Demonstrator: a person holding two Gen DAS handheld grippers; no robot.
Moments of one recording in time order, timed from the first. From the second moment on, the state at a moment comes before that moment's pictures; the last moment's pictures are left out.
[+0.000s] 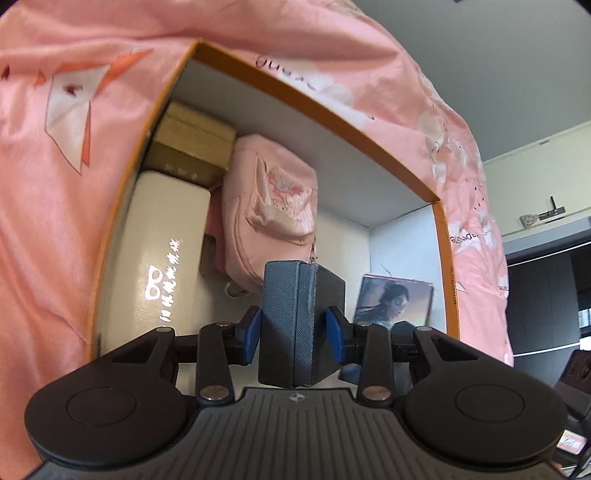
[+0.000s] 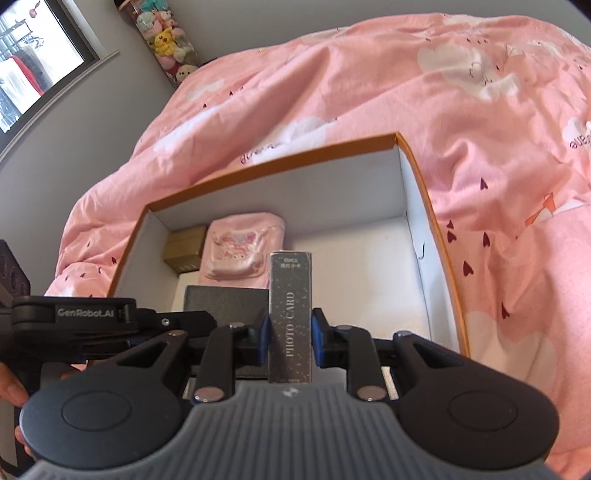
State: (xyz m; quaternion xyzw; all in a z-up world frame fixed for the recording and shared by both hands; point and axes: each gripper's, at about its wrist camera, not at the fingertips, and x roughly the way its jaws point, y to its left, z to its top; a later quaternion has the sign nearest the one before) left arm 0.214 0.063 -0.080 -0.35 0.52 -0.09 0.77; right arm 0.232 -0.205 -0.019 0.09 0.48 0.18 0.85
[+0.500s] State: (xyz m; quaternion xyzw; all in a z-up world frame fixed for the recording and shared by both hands) left arm 0.232 0.069 -0.105 -0.43 0.59 -0.11 0.67; right arm 0.244 -0.216 -0.032 0.10 0.49 0.15 0.85
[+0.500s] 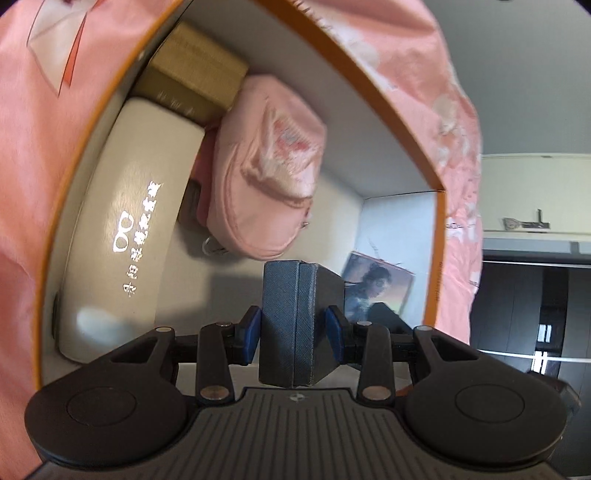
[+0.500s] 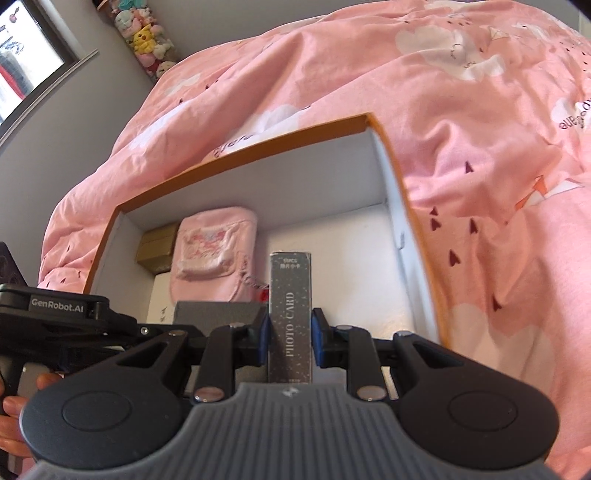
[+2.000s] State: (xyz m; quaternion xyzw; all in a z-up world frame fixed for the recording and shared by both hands) left arm 0.201 0.055 -0.033 -0.10 0.47 -0.04 0.88; right arm 0.255 -0.172 -0.060 0.09 0.57 0.22 0.79
